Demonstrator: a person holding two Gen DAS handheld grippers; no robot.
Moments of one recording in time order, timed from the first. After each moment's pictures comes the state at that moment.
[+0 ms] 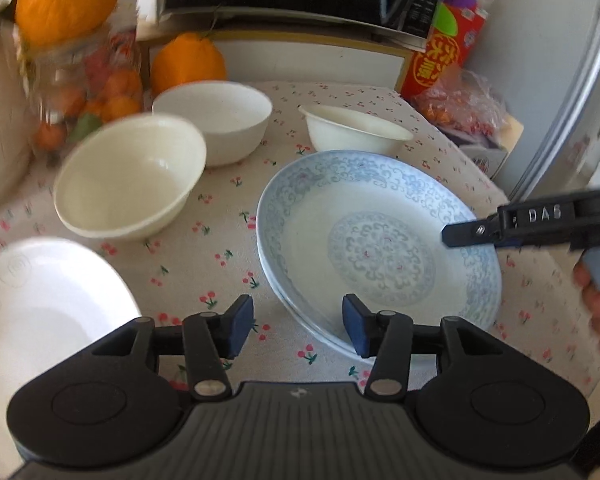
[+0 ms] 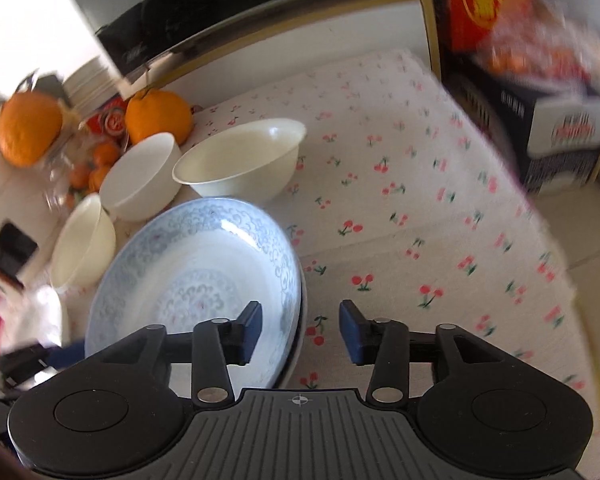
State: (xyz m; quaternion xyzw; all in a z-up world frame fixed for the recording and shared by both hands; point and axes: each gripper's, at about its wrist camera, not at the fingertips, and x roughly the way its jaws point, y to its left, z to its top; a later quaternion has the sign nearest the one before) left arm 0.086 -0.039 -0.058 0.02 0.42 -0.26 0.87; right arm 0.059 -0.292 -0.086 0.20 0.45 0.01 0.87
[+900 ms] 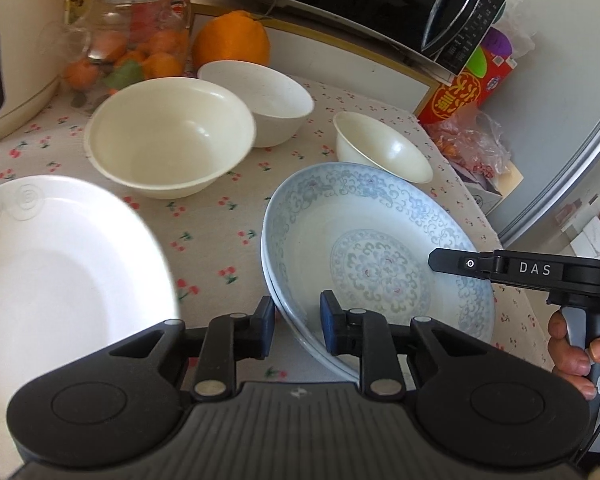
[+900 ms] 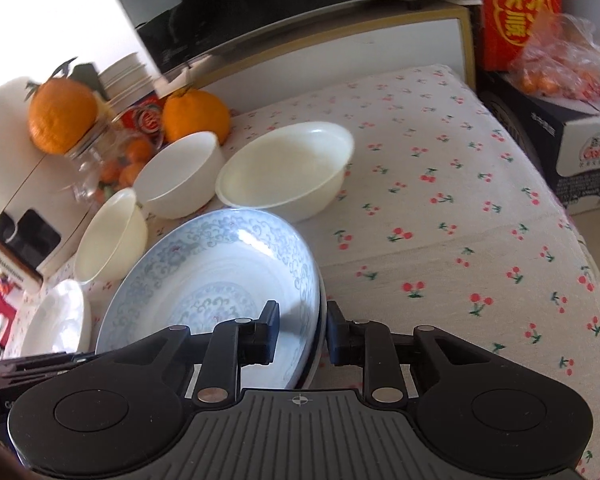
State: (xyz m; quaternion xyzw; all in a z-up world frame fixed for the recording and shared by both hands) left arm 0.088 -0.012 -0.059 -0.07 0.44 -0.24 0.86; right arm 0.057 -0.261 -0.081 0.17 0.42 0.04 0.89
